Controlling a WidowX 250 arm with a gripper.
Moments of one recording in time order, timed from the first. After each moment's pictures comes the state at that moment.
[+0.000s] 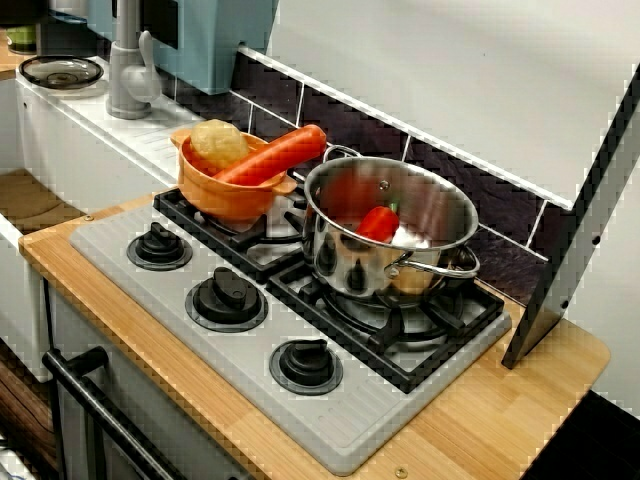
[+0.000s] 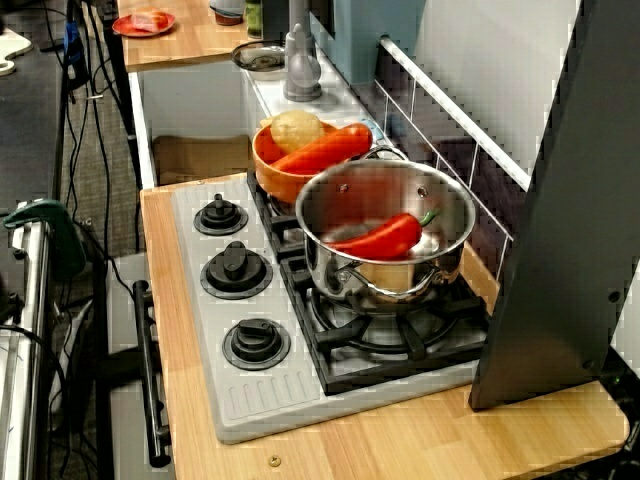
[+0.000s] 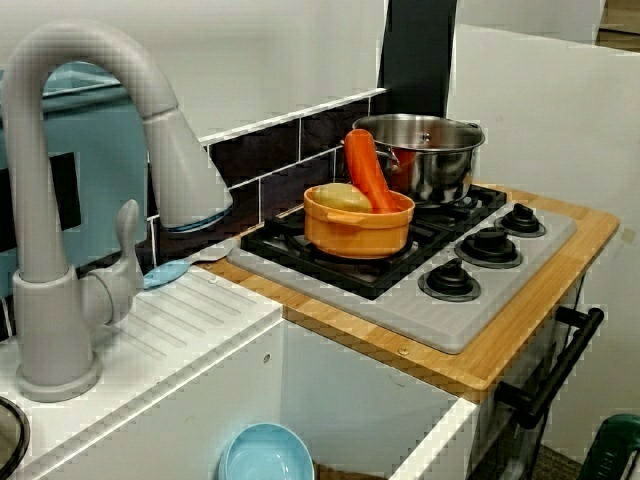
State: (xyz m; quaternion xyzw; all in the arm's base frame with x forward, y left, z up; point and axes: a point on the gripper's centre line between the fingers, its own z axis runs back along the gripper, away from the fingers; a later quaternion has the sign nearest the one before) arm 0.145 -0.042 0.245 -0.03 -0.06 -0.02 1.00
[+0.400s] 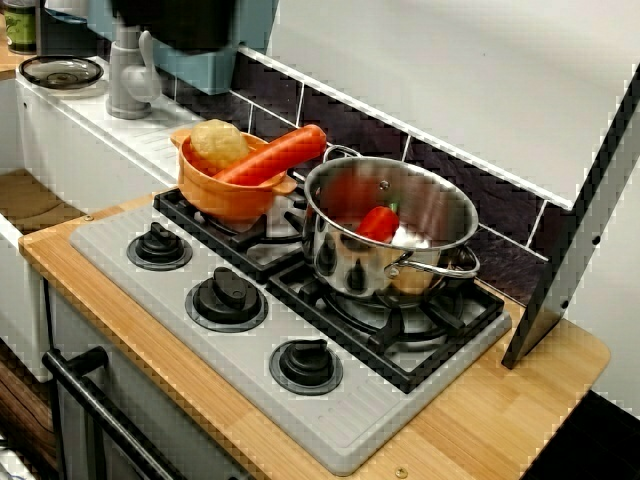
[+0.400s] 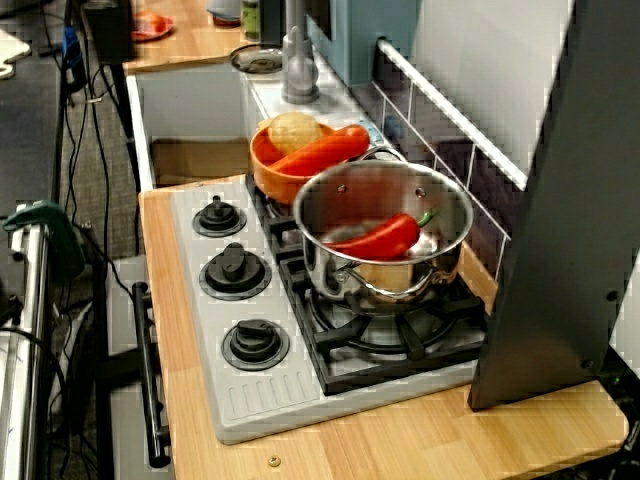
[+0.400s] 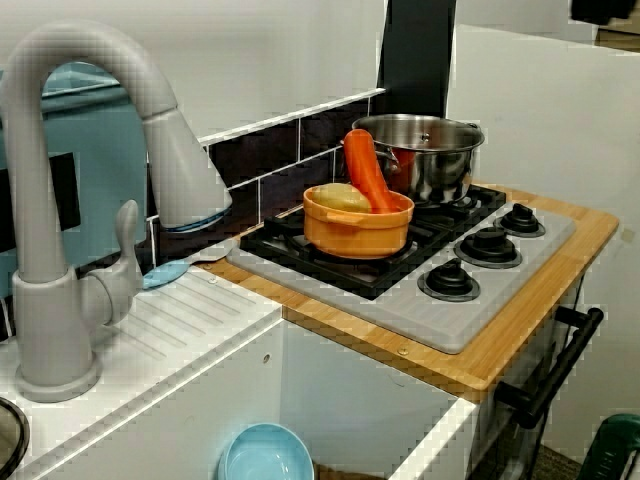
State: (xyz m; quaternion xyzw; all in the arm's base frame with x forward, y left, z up) arm 0.215 -0.067 0.235 -0.01 -0.04 -0.01 1.00
